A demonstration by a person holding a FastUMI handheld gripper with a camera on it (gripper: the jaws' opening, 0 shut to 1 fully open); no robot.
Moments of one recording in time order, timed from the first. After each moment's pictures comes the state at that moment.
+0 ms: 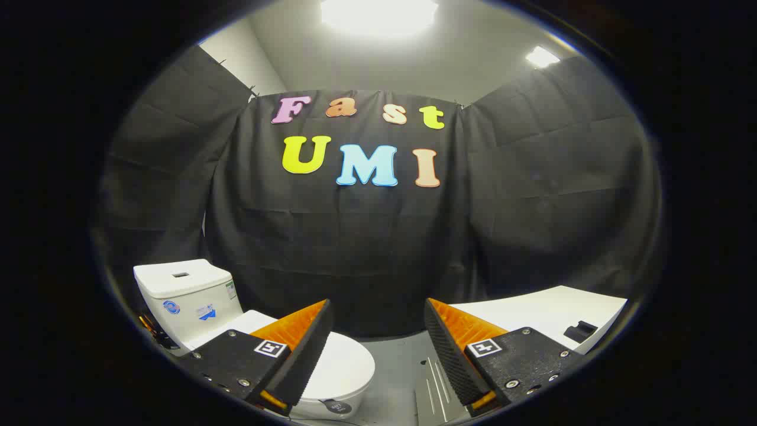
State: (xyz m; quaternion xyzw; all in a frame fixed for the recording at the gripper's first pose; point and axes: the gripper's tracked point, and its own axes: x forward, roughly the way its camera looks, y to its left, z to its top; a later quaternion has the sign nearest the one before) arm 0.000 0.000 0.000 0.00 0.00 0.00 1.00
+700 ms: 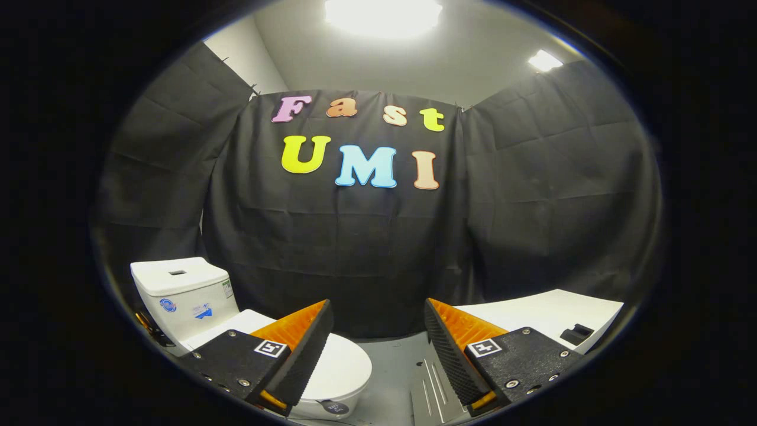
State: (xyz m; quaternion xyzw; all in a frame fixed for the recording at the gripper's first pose) arm 0.000 0.001 0.002 -0.01 0.00 -0.01 1.00
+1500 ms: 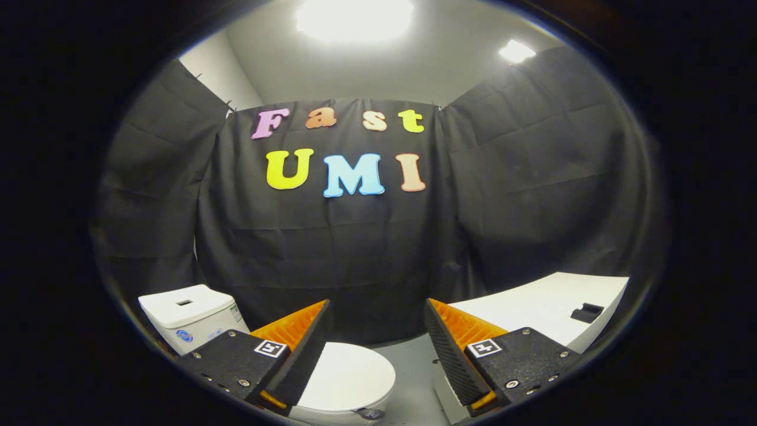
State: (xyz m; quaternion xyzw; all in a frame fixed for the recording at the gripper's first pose) arm -0.004 0.027 0.010 0.07 -0.01 -0.05 1.00
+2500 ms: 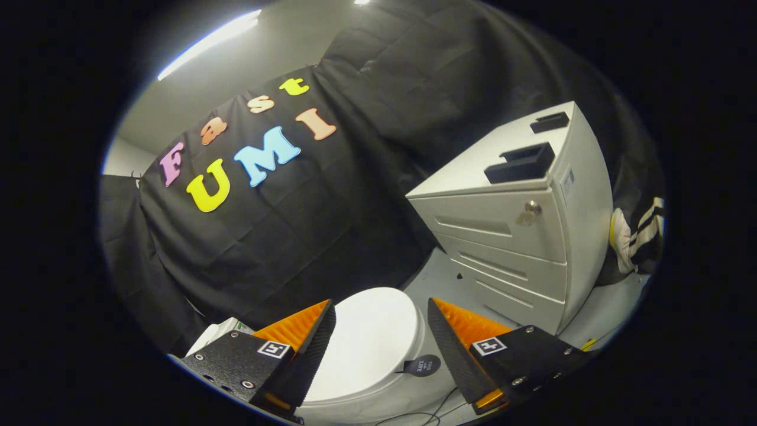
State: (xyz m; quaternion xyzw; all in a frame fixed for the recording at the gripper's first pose) arm -0.022 0.030 -0.172 0.36 0.10 -0.14 0.92
